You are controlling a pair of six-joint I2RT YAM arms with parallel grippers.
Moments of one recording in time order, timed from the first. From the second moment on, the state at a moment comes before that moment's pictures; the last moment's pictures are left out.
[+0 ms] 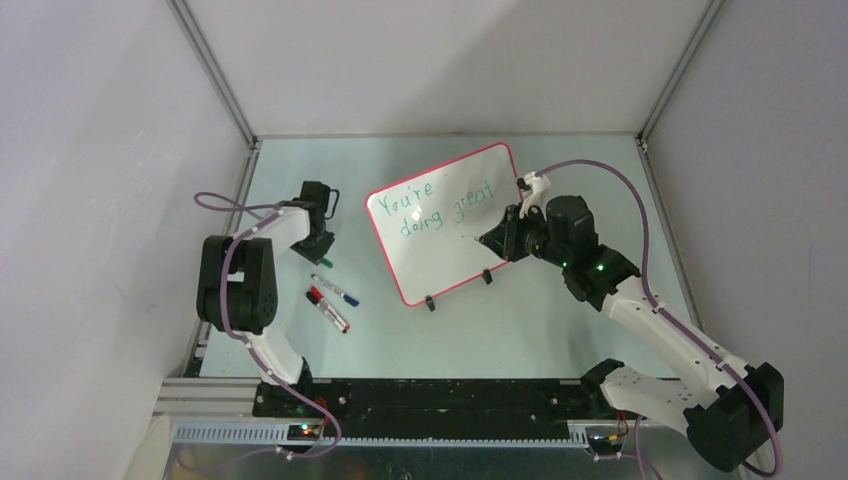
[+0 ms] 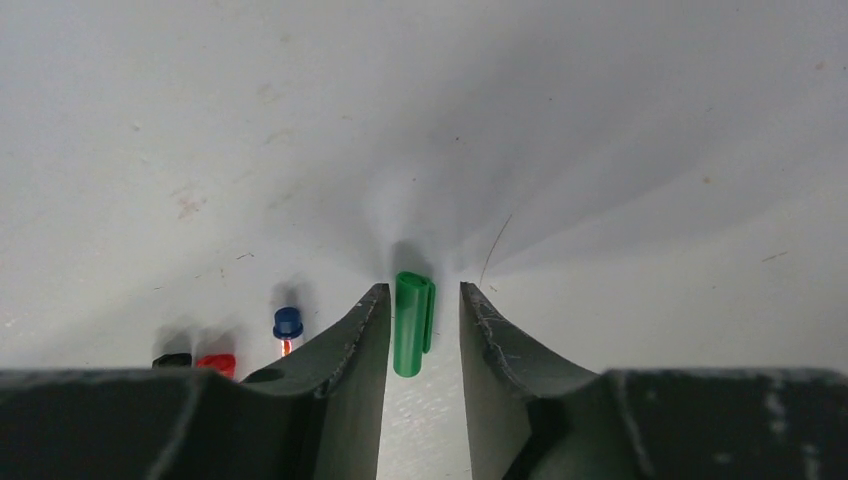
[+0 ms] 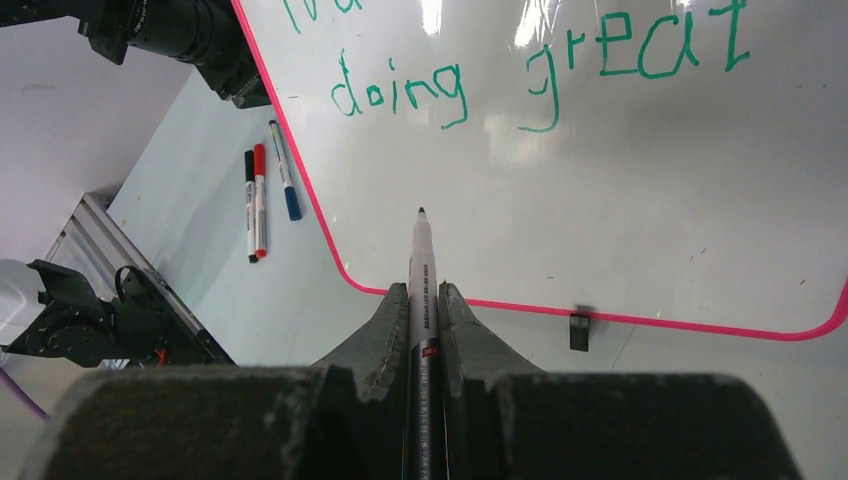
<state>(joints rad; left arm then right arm) -0.09 1.73 1.06 -0.62 -0.39 -1.13 0.56 1.04 0.88 -0.20 -0.24 0.34</state>
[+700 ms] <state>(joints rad) -0.06 1.66 1.07 -0.67 -0.34 -1.15 0.56 0.99 0.88 -0.20 -0.24 0.34</state>
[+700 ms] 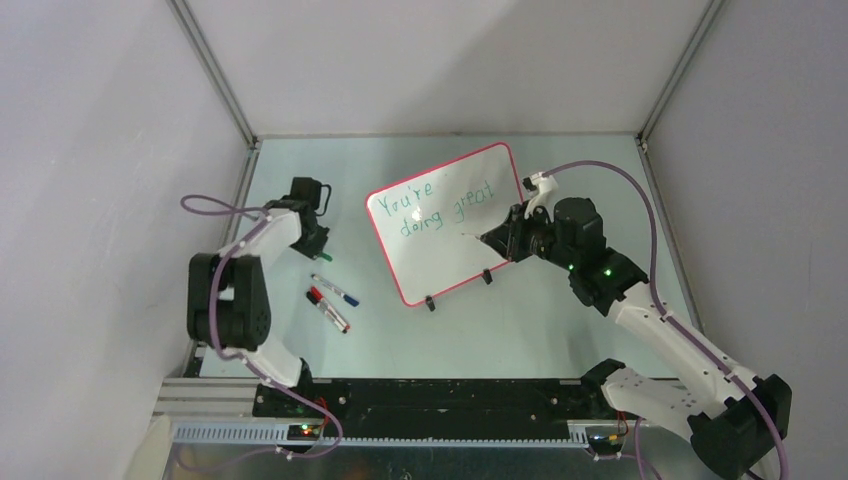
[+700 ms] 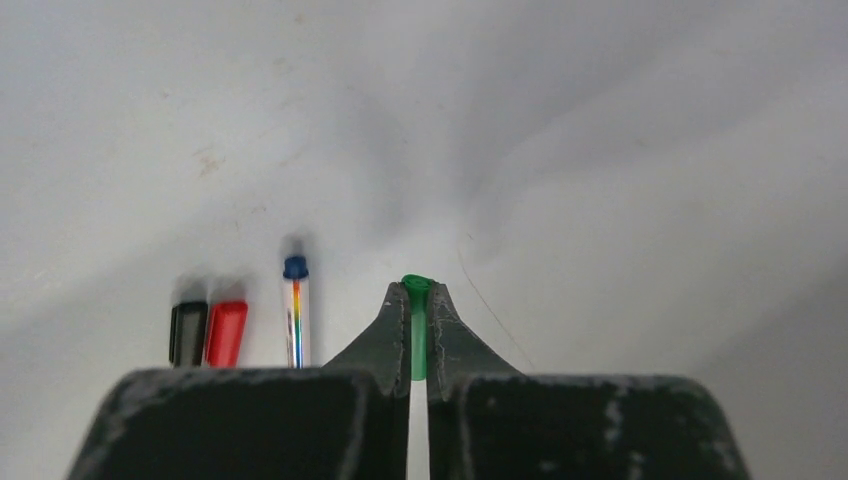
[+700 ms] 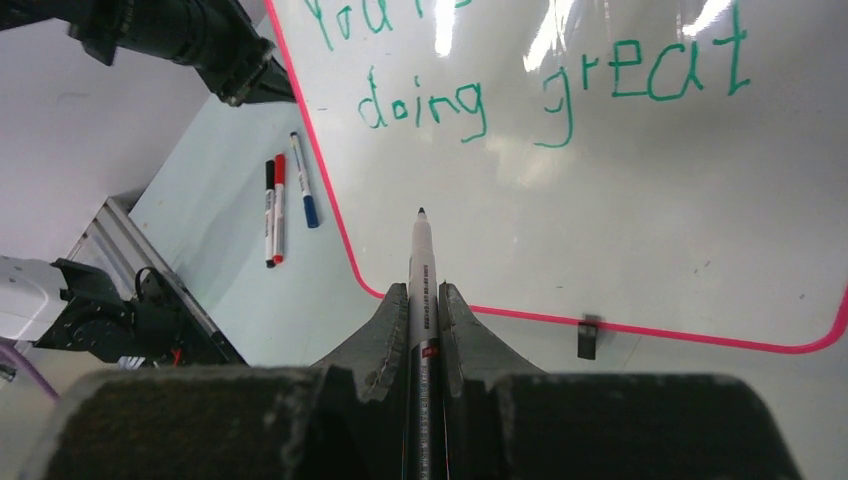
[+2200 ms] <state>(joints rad) -0.17 0.97 0.75 -0.56 0.27 -1.37 1.23 1.37 0.86 0.34 0.23 -0.19</state>
